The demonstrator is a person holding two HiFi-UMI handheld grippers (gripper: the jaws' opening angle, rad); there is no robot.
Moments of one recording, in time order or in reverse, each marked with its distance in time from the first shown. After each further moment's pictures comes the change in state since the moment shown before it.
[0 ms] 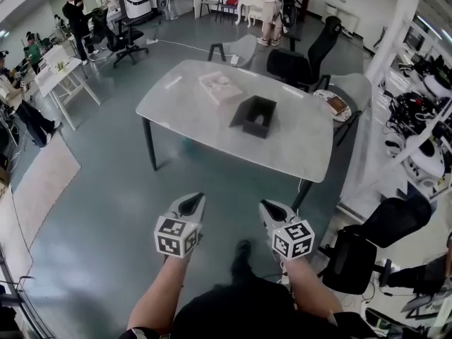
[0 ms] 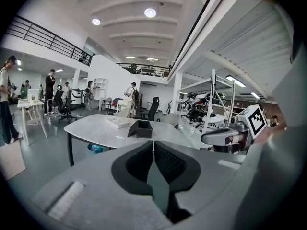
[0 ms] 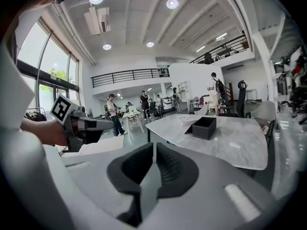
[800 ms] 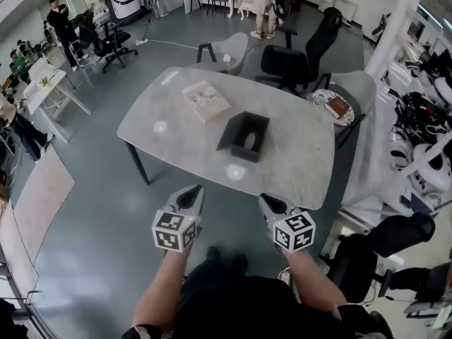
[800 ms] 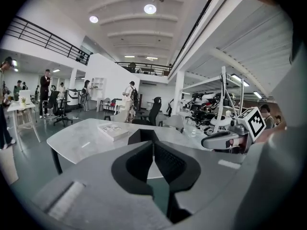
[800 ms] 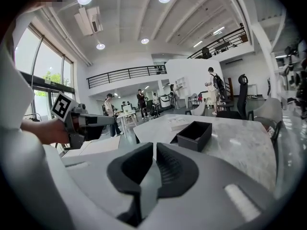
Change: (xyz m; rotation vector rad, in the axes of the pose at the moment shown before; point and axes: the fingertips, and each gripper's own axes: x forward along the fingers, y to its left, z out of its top) left arm 0.202 0.052 0.084 0.003 0.005 -0.005; right arm 0.118 -0.172 0.065 0.045 0.034 0.010
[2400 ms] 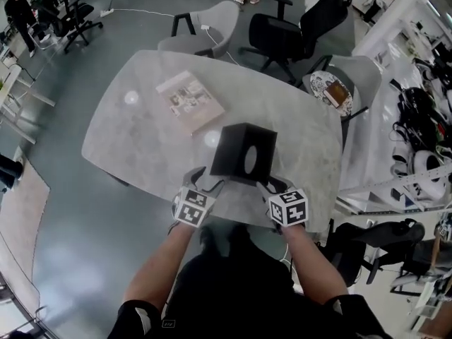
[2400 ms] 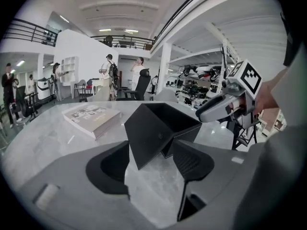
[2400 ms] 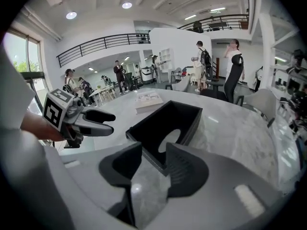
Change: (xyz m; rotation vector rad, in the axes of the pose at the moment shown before) left arm 0.298 0.145 -0.062 0.164 0.288 -0.231; right arm 0.241 -0.180 0.006 0.061 0.363 -0.220
